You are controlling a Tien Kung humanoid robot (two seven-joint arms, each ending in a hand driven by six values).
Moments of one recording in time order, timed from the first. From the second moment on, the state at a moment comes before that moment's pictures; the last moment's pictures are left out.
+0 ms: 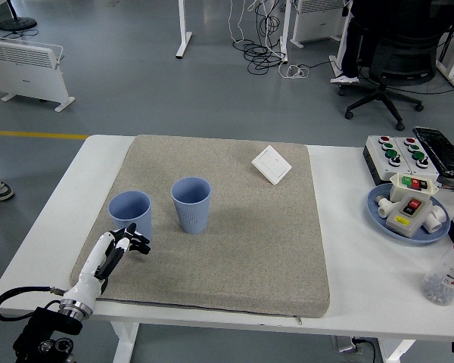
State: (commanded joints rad) left arm -0.22 0.07 -1.32 -1.01 1.38 -0.01 -0.38; right arm 0.02 -0.07 1.35 0.18 -0.95 -0.01 -0.18
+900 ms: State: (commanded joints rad) left arm -0.37 0.06 -1.31 -0.83 1.42 0.00 -0.40; right arm 0.00 -0.07 1.31 0.18 -0.95 -0.01 -0.18
